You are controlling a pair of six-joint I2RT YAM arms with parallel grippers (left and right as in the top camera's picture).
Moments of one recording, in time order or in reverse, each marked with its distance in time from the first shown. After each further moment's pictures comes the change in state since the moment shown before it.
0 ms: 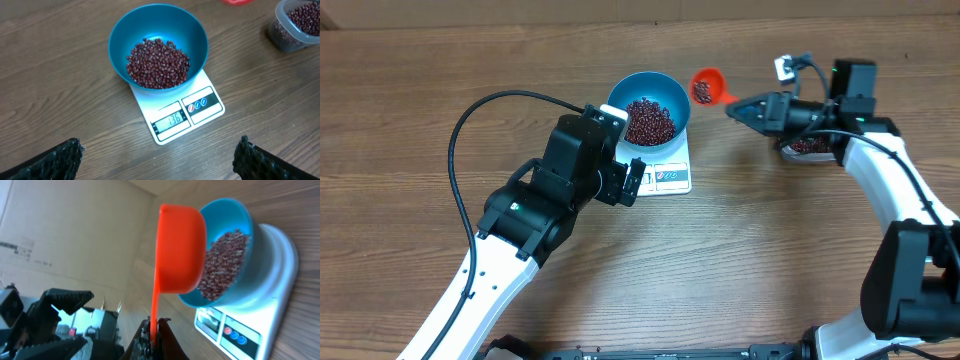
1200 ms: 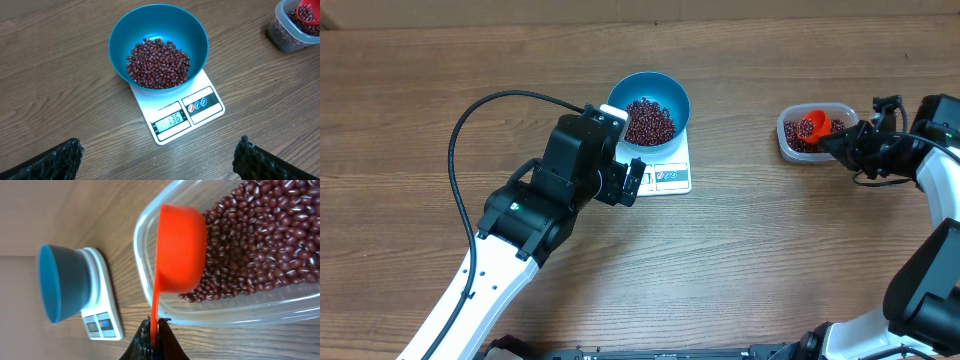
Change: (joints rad) left arm 0.000 0.000 0.000 0.000 0.000 0.000; right arm -0.410 0.000 0.005 -0.455 0.409 -0.252
